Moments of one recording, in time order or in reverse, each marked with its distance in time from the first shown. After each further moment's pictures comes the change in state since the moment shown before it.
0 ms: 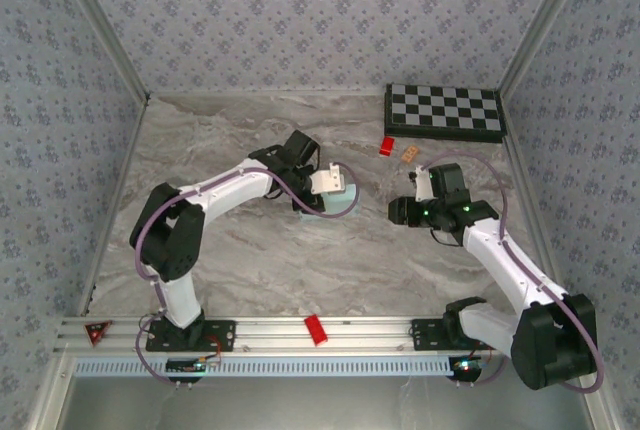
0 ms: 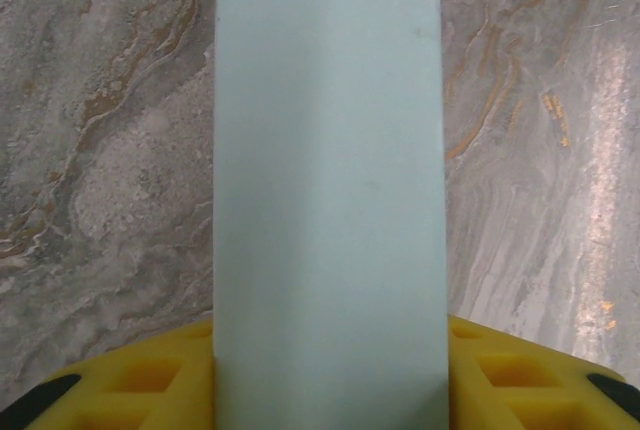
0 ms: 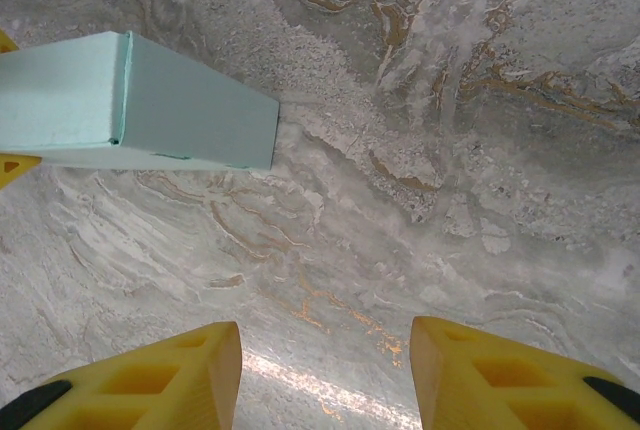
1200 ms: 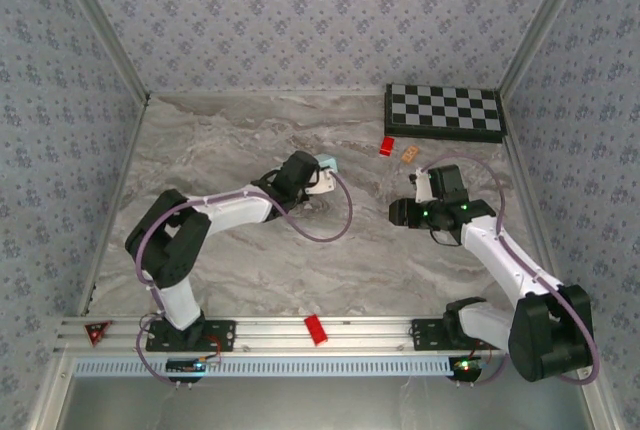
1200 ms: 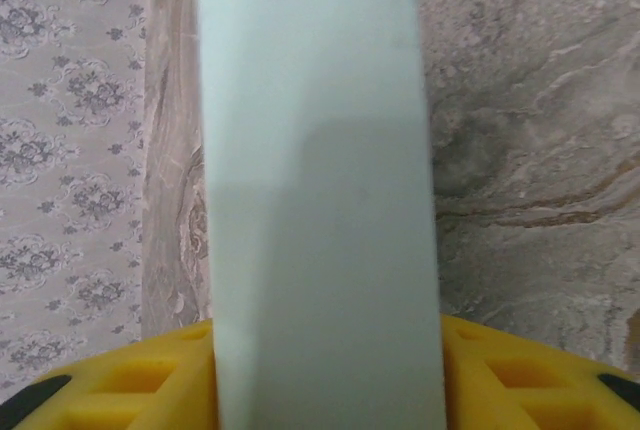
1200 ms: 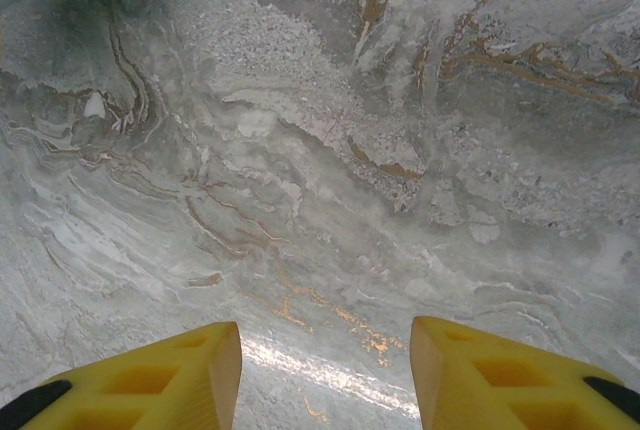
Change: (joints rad) left arm -0.065 -0.042 -0.293 0.575 -0.655 0.143; right arm -0.013 0.043 -0.018 0.015 0.000 0.008
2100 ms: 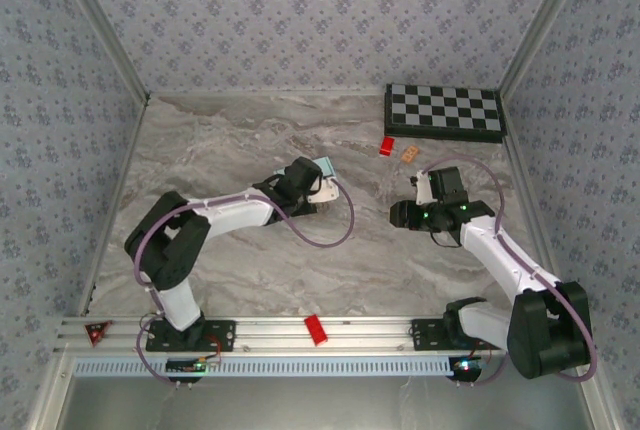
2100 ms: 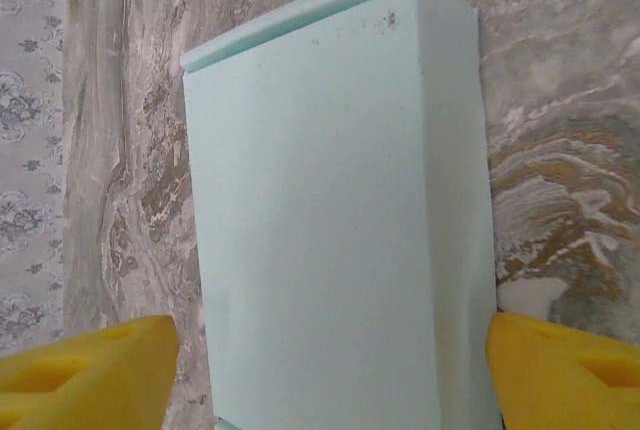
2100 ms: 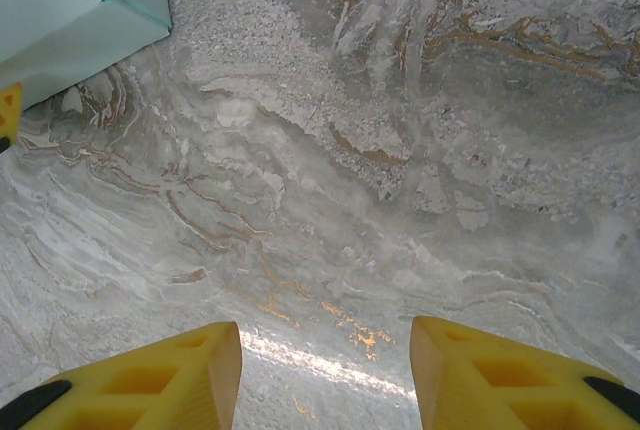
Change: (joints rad) left arm -0.021 -0.026 -0.009 -0.097 0.097 -0.091; right arm -0.012 0.012 -0.017 0.008 0.000 0.007
